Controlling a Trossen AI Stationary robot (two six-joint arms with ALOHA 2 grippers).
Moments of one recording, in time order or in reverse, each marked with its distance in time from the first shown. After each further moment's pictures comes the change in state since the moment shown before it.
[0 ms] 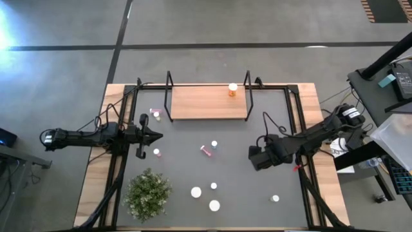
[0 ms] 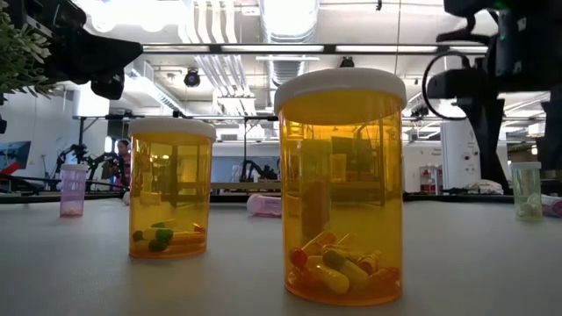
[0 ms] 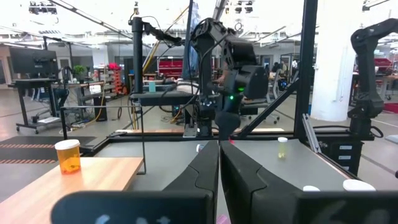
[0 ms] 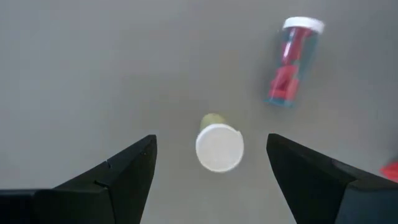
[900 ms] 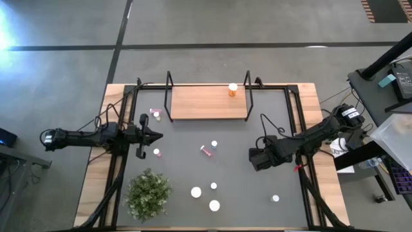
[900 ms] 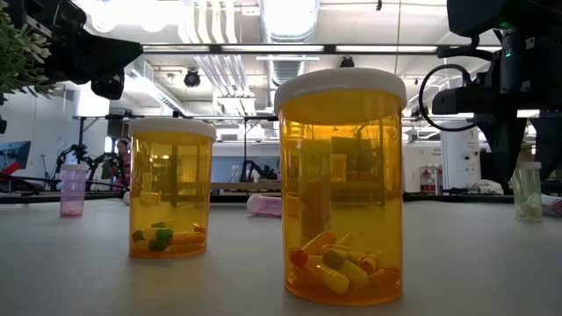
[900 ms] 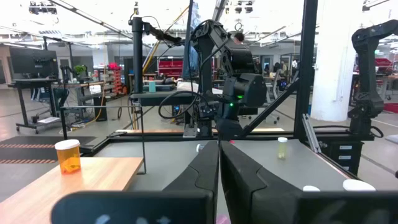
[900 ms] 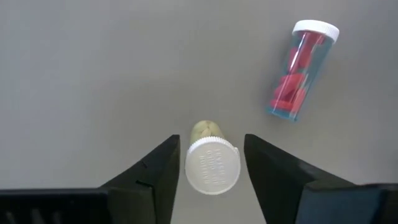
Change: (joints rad) left arm 0.000 0.000 0.000 0.000 0.000 0.000; right arm 0.000 0.013 -0.057 0.060 0.000 -0.075
